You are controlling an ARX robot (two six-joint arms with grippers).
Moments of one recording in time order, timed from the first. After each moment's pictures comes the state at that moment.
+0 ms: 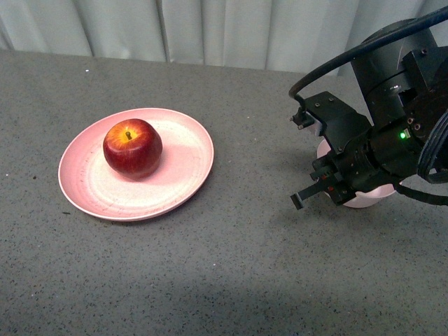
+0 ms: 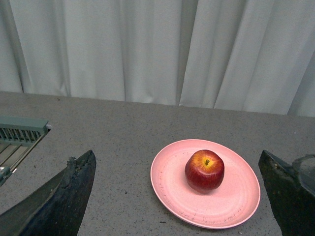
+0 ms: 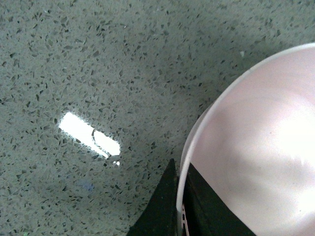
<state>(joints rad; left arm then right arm) 0.00 0.00 0.02 0.00 0.00 0.00 0.32 2.15 1.04 0.05 -0.03 -0.22</state>
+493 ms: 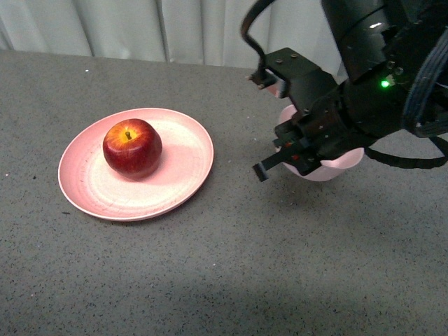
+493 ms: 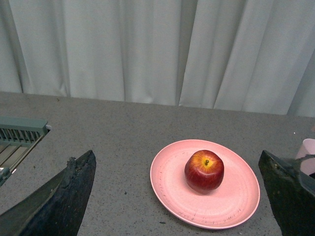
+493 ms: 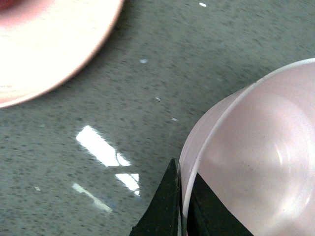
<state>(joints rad) 0.00 0.00 0.02 0.00 0.00 0.00 0.42 2.06 1.11 -0.02 -0.13 -0.24</state>
